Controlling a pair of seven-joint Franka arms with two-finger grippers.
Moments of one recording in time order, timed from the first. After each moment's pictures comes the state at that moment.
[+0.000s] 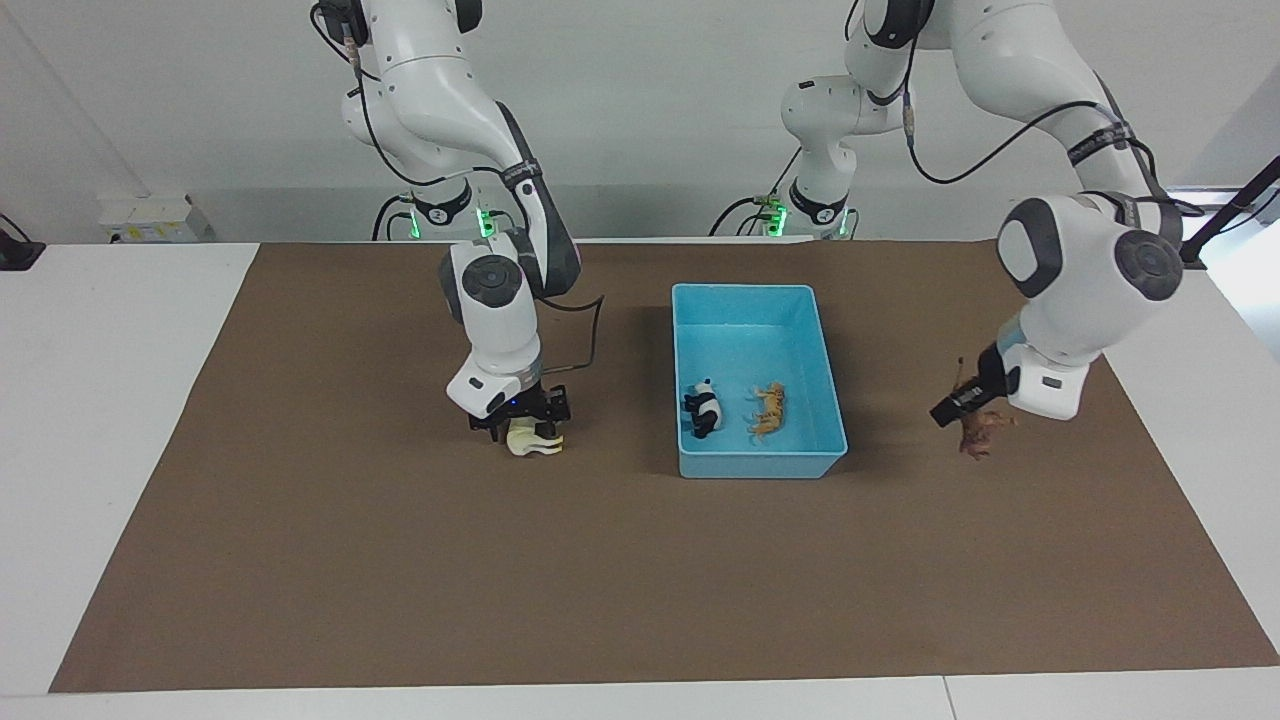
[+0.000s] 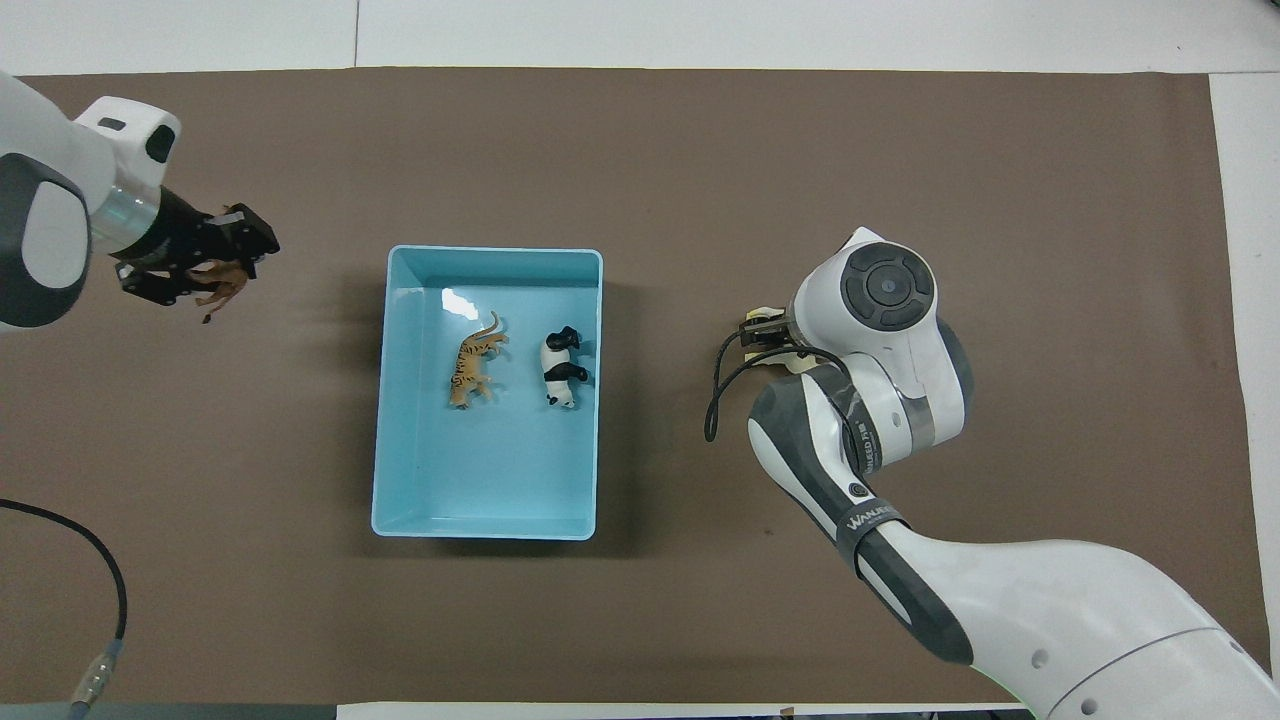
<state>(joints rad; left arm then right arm) -0.09 0.28 -0.04 -1.63 -0.07 1.81 -0.56 0.50 0.36 -0.16 -1.99 0.02 2.43 0.25</state>
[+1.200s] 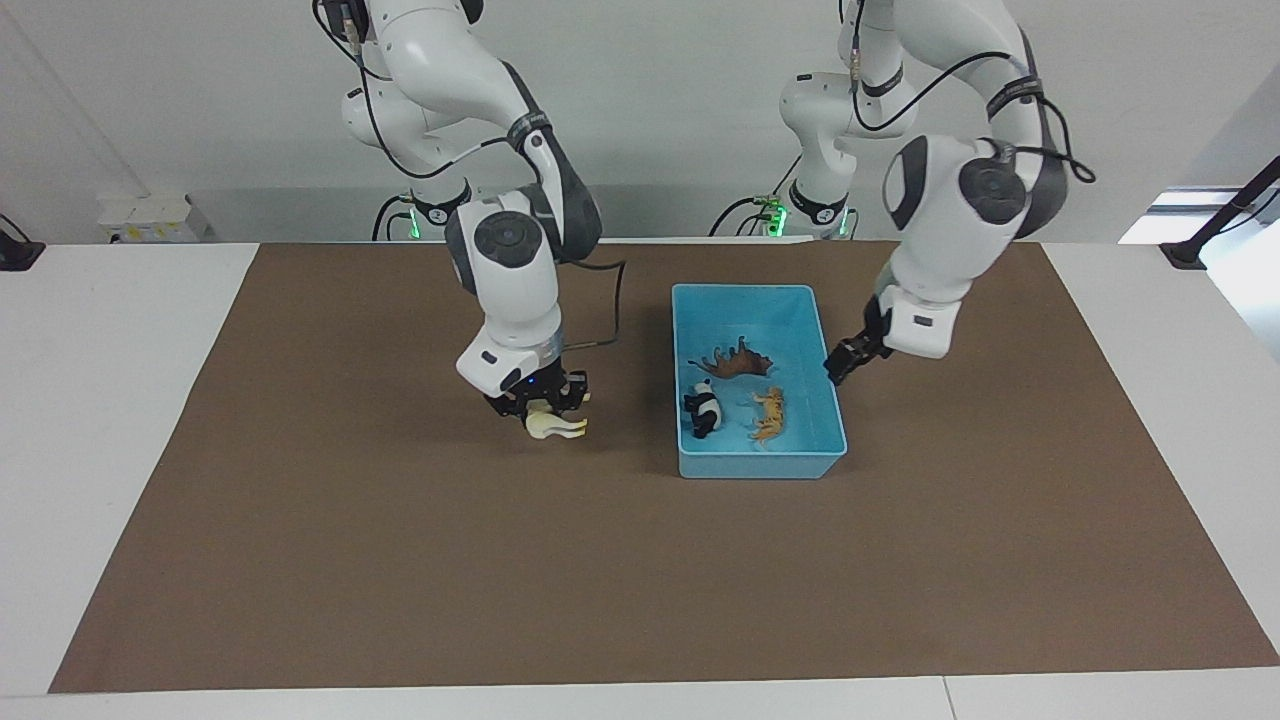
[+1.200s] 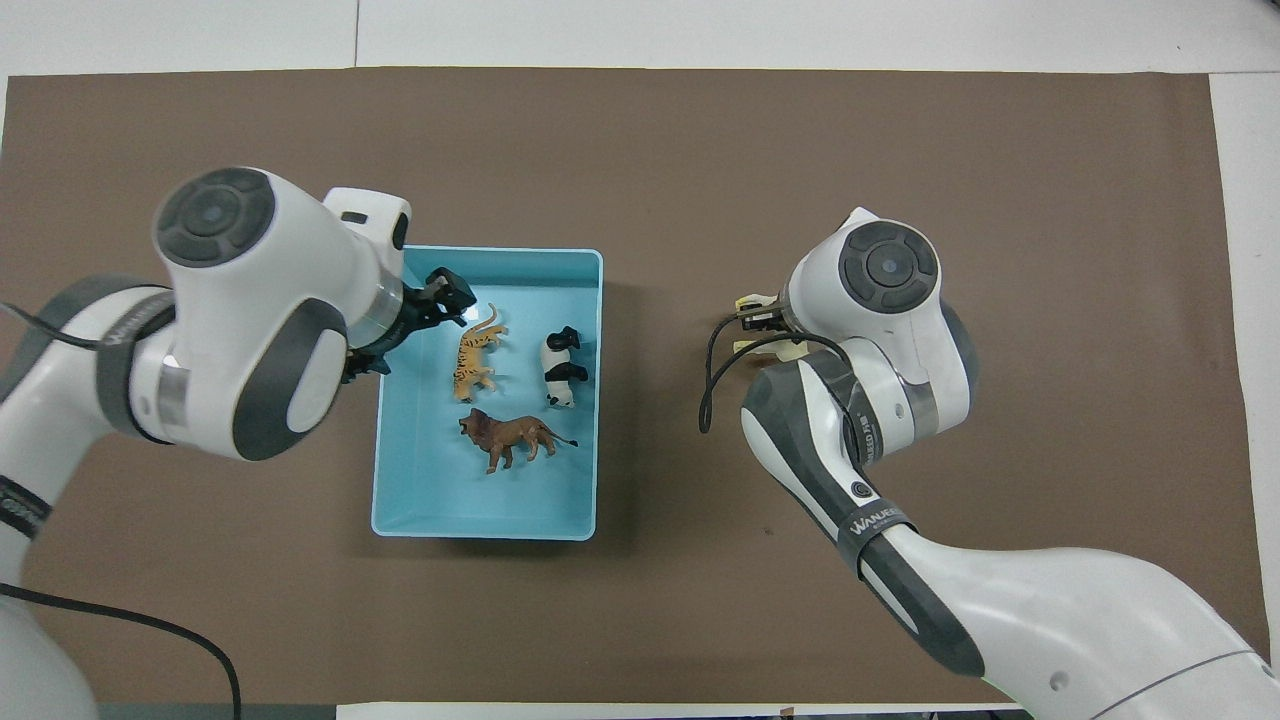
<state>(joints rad) -0.14 0.12 0.00 -1.77 -0.07 1.83 -0.50 0.56 0.35 -0.14 -1.59 0.03 2.00 0.41</state>
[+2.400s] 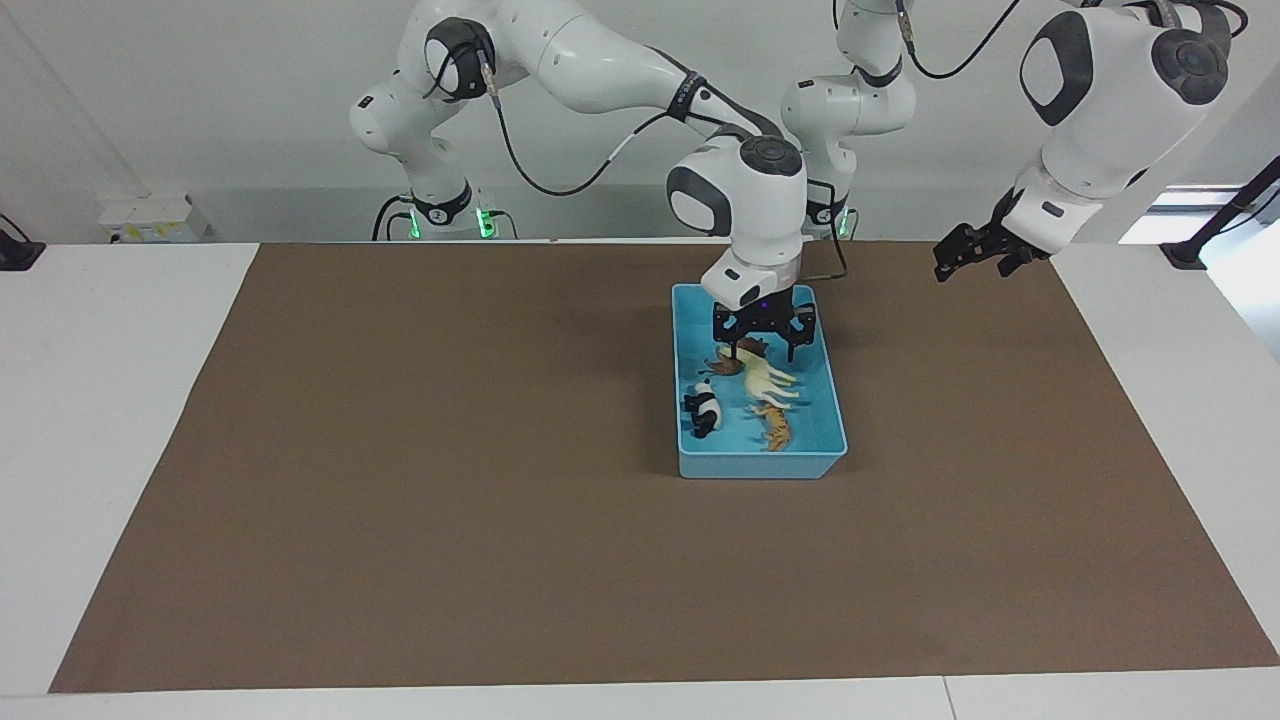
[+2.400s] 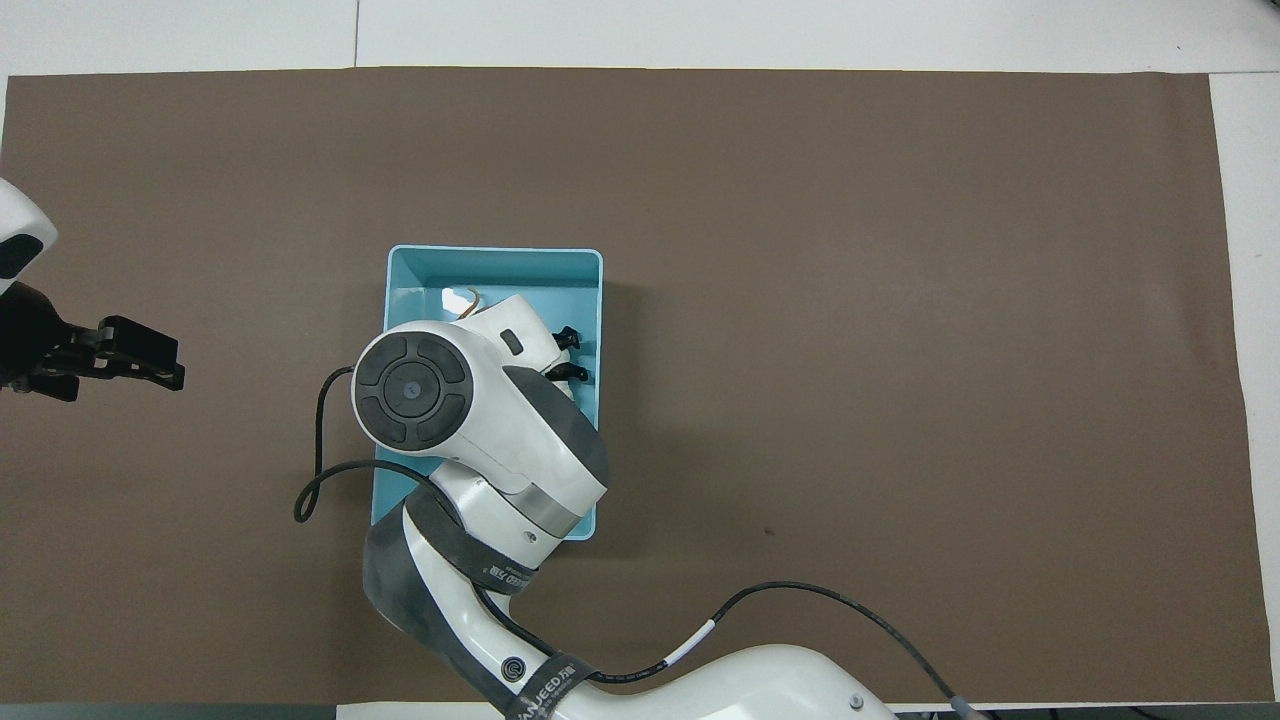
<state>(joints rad) -0.01 -0.02 -0.01 -1.72 -0.02 1.51 -0.03 0.92 0.65 -0.14 -1.23 0.09 2.06 1.00</state>
